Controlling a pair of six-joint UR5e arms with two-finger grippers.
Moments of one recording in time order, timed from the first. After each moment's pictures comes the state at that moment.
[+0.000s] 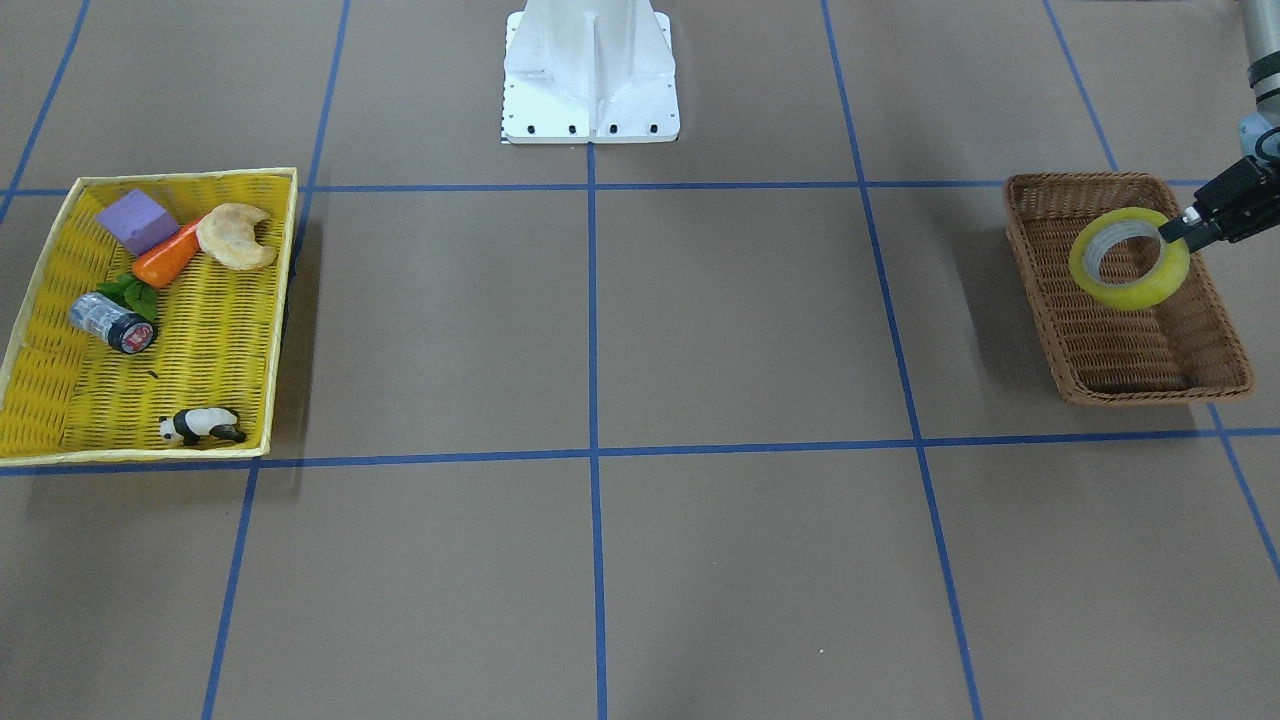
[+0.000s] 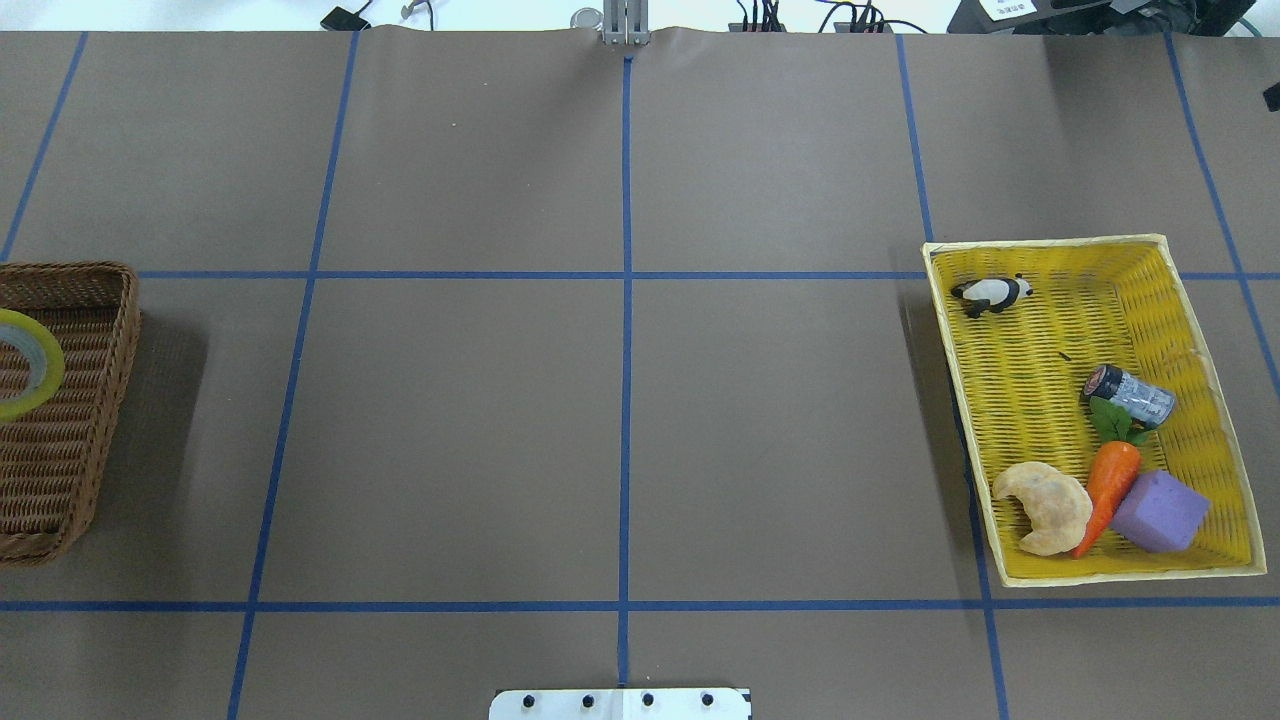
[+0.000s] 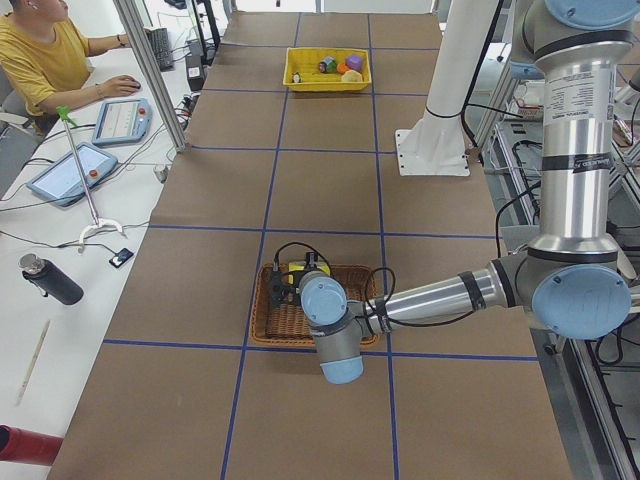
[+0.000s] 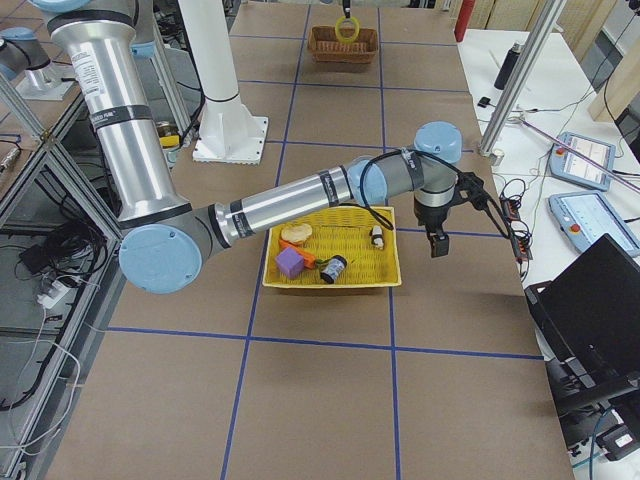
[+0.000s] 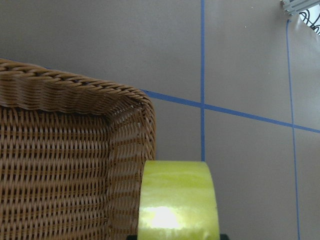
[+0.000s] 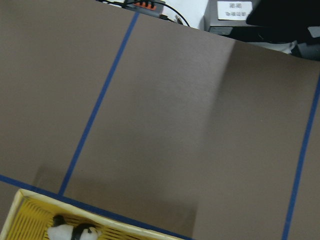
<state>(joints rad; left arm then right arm) -1.38 -1.51 -1.25 -3.21 -2.75 -1.26 1.49 -1.32 1.65 -1.58 2.32 0.10</state>
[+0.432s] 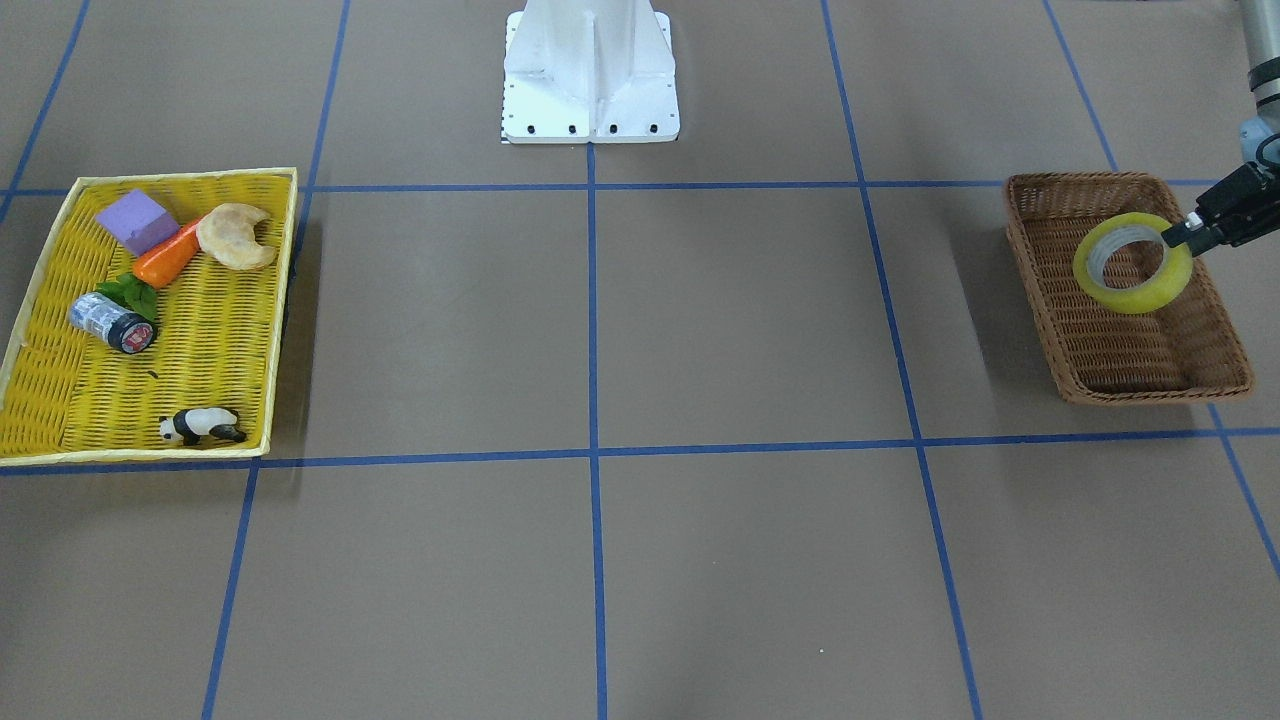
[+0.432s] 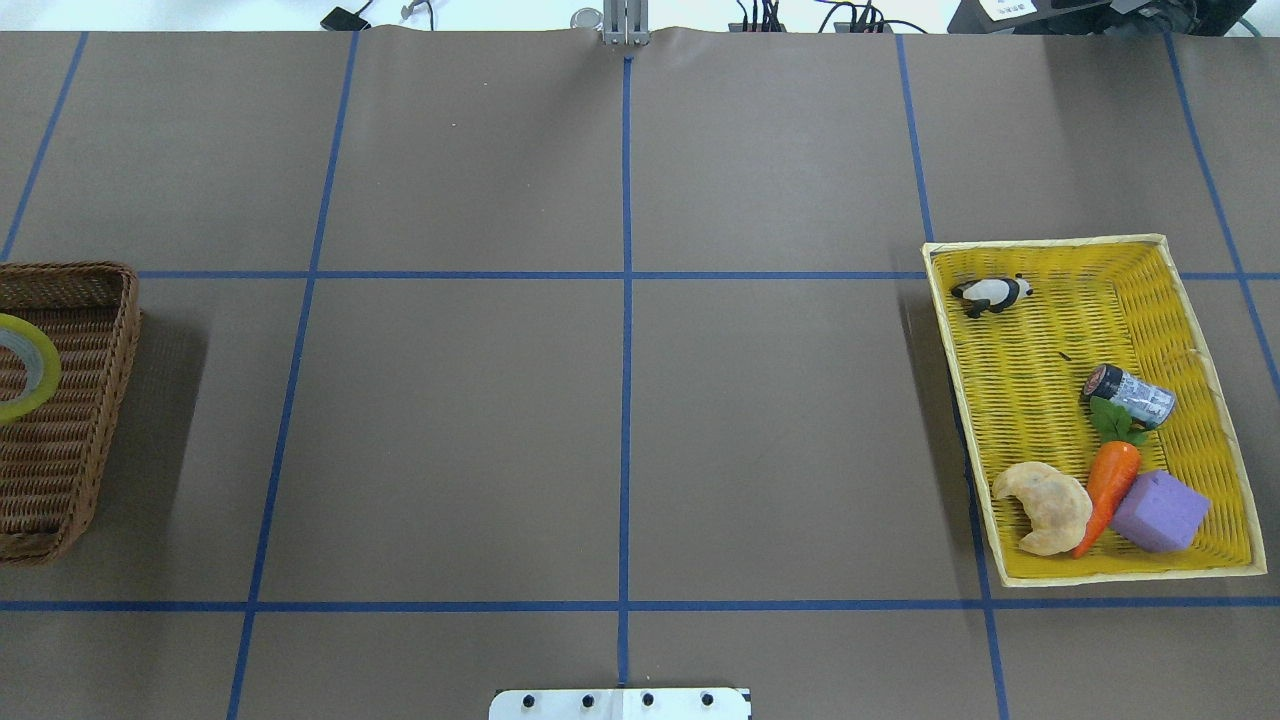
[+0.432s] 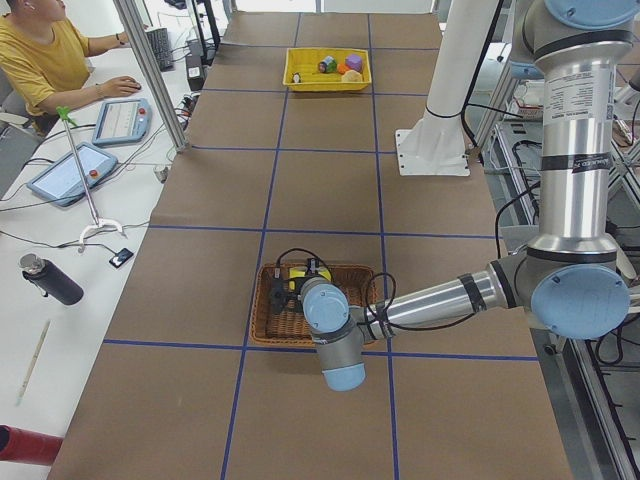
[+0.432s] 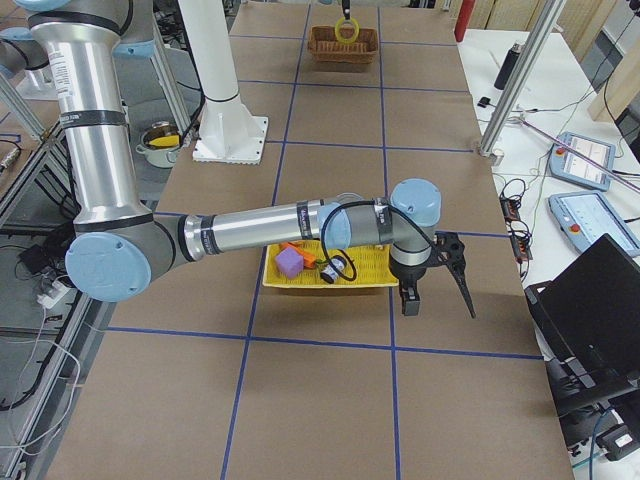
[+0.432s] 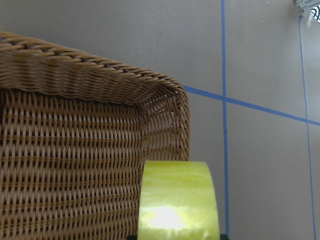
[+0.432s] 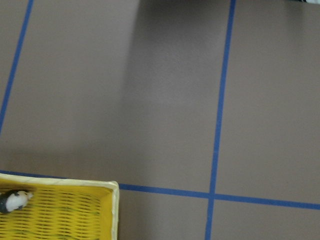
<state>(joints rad) -1.38 -1.52 -1.19 -3.24 -2.74 -1.26 1.57 -1.44 1.62 -1.59 2.29 0.01</state>
